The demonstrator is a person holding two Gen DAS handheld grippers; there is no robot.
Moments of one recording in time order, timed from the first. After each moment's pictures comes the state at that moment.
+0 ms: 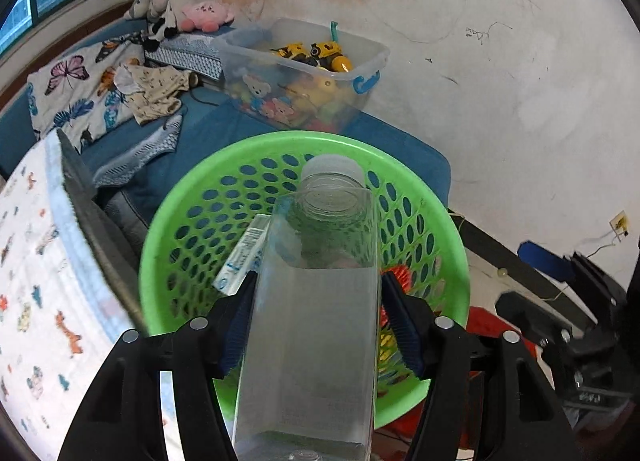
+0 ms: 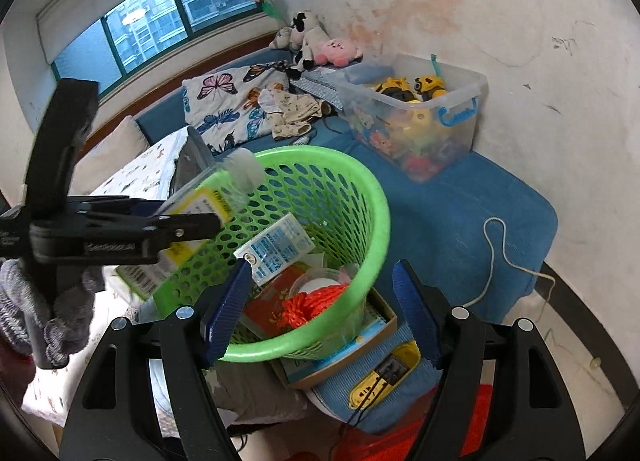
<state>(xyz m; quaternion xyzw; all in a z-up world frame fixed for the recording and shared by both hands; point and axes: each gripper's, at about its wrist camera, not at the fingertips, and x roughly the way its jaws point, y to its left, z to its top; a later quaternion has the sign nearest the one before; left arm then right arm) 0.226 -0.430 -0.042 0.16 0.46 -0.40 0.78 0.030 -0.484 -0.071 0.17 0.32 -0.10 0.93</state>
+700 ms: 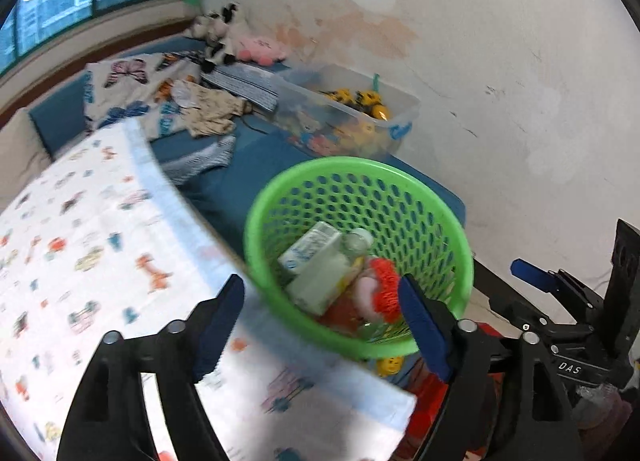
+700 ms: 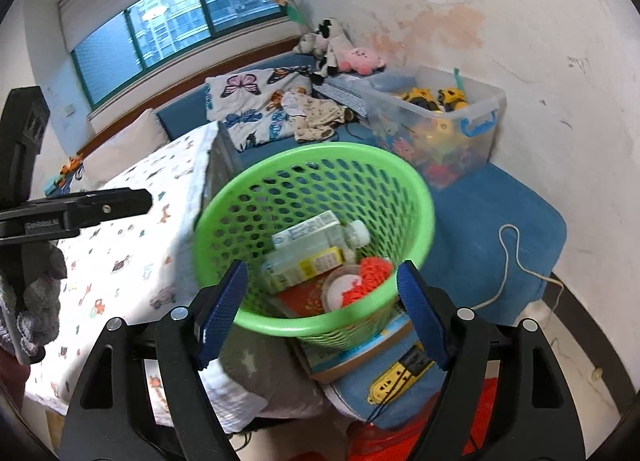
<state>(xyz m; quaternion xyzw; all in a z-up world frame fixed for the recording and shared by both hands) 0.195 -0.305 0.003 0.10 0.40 -0.36 0.84 0.018 -0.428 -0.062 0.14 0.31 -0.07 0.94</state>
